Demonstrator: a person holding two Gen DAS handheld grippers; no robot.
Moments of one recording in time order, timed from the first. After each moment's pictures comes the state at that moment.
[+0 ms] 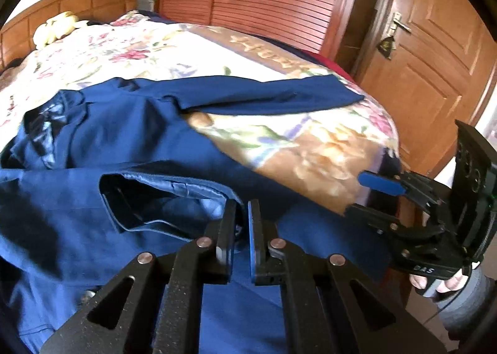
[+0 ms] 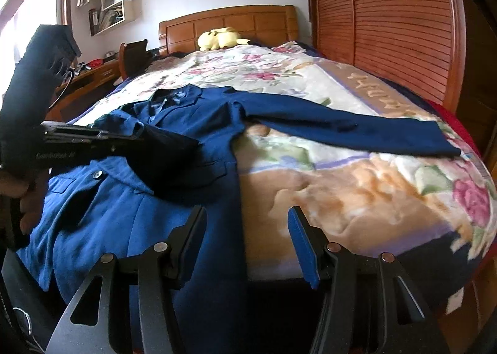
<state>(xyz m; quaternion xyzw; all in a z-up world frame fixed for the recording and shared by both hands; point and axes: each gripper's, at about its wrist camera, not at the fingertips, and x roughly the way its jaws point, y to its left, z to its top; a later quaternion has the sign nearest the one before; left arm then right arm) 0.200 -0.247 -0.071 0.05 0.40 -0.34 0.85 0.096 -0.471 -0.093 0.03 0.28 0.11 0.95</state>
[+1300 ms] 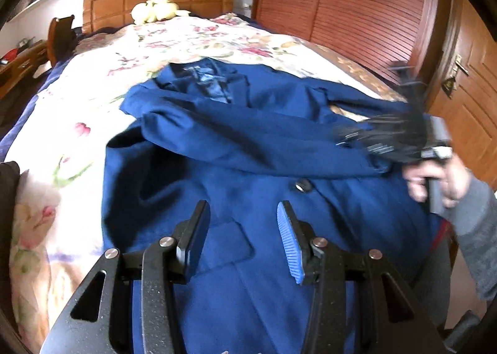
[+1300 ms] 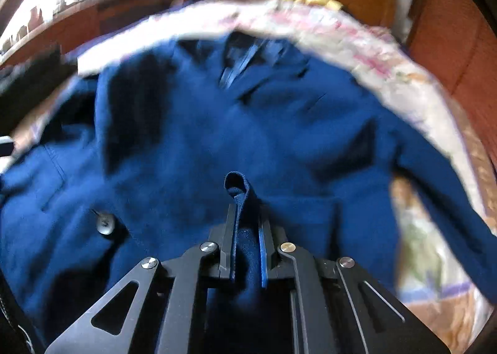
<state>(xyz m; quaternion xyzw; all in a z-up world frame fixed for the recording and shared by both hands) 0.155 -0.011 -0.081 0.00 0.39 -0.16 0.91 0.268 -0.320 -0.083 -0.09 0.35 0.22 0.91</state>
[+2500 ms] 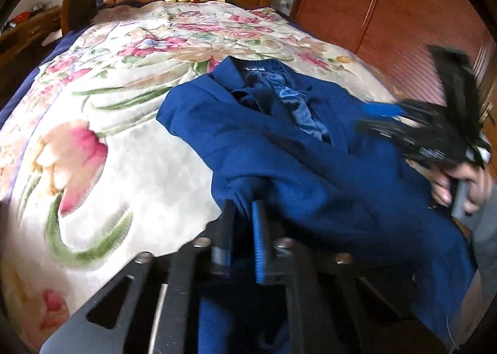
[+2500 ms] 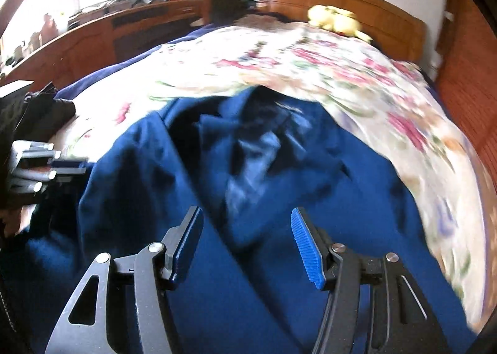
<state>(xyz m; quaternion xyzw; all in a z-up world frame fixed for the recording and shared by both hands) 0.307 0.084 -0.118 -0.06 0.41 -0.14 0.90 0.449 -0.203 -0.086 -0.15 0.33 0.31 0.88</state>
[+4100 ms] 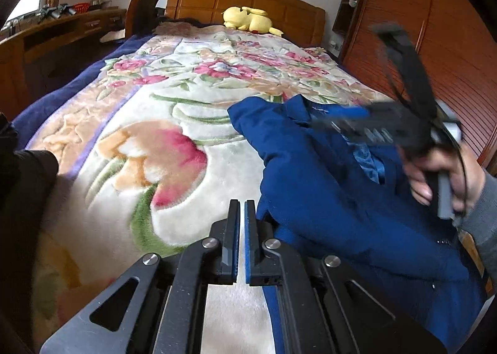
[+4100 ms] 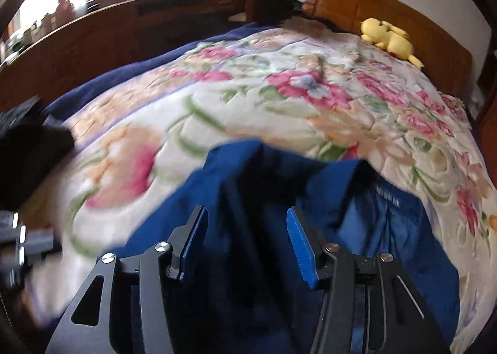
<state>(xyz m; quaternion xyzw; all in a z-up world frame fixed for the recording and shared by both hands) 0.270 0.155 -0.112 -0.10 0.35 -0.03 0.93 0.518 -0.028 -0.122 -0.20 0.33 0.35 0.85</state>
